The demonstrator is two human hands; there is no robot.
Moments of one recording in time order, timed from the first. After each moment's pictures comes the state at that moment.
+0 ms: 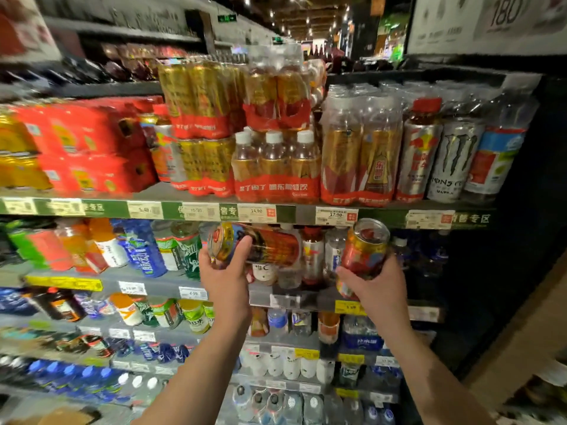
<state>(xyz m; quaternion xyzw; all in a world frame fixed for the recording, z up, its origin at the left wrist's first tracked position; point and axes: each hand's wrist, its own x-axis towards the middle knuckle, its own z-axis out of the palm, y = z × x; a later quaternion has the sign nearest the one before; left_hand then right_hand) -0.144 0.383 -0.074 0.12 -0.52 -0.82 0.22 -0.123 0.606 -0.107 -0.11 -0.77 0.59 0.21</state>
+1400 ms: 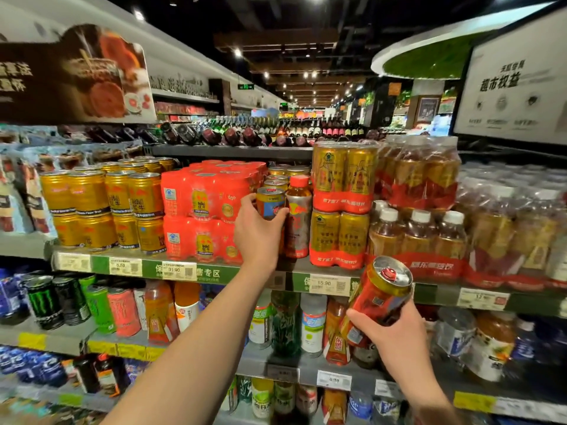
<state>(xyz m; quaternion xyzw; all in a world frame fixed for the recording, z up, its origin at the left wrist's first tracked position) -0.324 0.164 0.053 0.02 -0.77 -0.49 0.40 -0.165 0.353 -0.023 -0.10 -0.75 0.63 0.20</state>
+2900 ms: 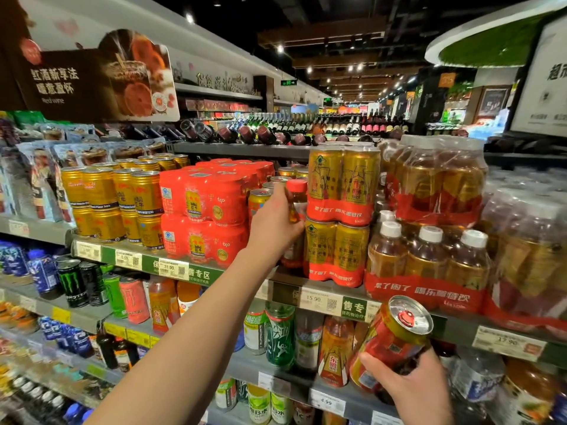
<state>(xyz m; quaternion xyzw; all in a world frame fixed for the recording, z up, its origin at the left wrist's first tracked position) -0.341 0.206 0.081 -0.08 -0.90 -0.28 0.31 -0.196 0.415 -0.066 -0.10 -0.74 0.65 0.16</state>
